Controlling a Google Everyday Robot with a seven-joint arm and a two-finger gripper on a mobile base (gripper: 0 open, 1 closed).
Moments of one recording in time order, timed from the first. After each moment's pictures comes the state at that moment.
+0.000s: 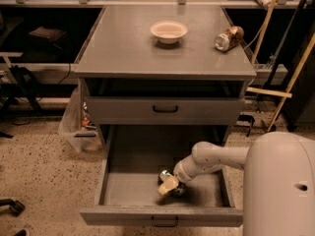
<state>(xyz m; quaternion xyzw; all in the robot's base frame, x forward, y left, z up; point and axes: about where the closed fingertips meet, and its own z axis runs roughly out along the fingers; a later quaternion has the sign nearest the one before) 0.571 -0.061 0.352 -0.40 0.87 0.24 0.15</state>
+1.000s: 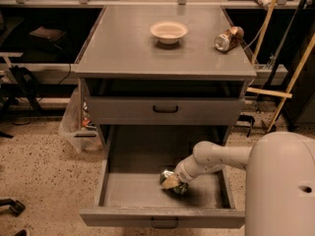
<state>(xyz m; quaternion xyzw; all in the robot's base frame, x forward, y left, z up) 0.571 -0.061 0.360 -0.40 0.87 0.24 0.15</state>
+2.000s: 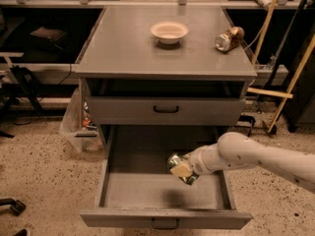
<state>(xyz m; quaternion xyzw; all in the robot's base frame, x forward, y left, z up) 0.549 -0.088 0.510 -0.39 0.85 0.23 0.26</state>
